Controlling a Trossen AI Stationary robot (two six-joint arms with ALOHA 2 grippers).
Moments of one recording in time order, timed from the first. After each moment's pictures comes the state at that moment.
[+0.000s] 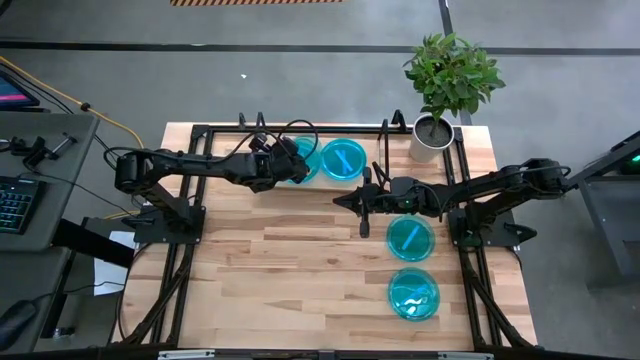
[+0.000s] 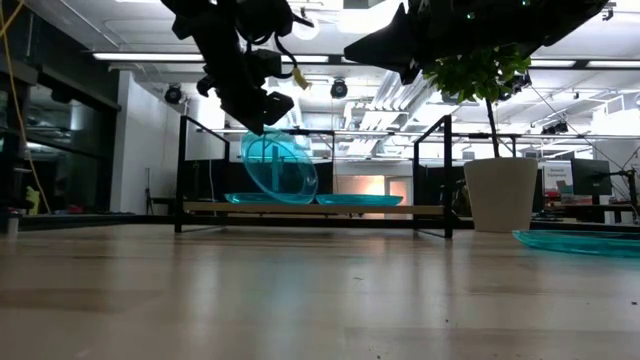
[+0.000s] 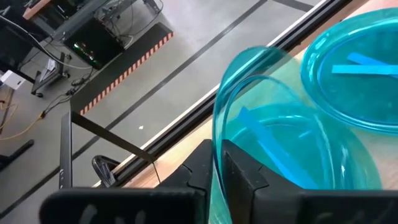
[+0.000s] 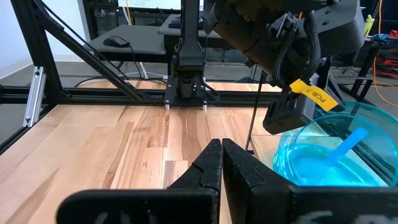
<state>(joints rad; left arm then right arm) 0.18 1.57 1.09 -0.48 -0.91 -0.33 0.04 1.37 0.67 0.56 0.10 -0.05</state>
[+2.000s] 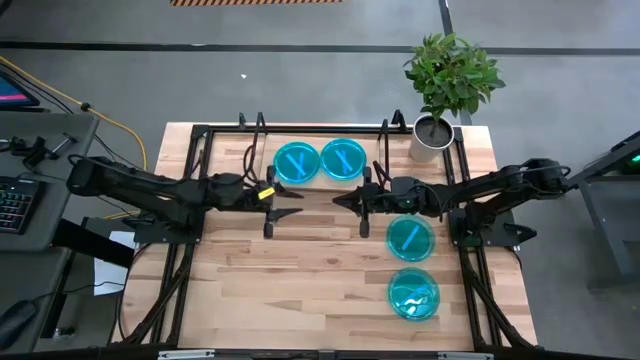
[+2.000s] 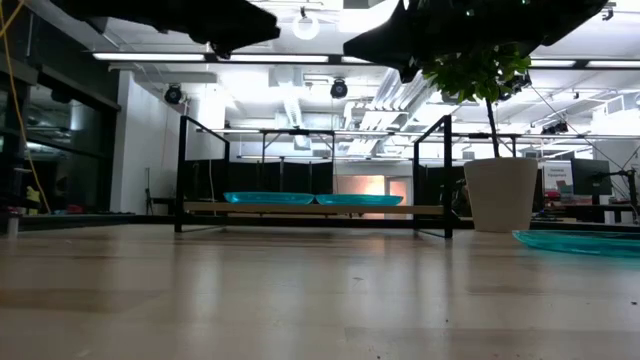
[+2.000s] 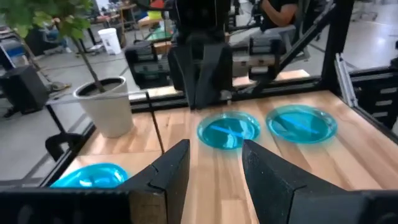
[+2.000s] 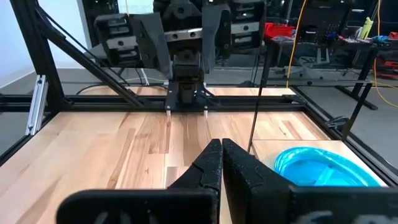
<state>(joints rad) -0.07 1.11 0.60 0.36 -0.11 0.14 0.04 1.37 0.67 0.58 0.10 -0.03</state>
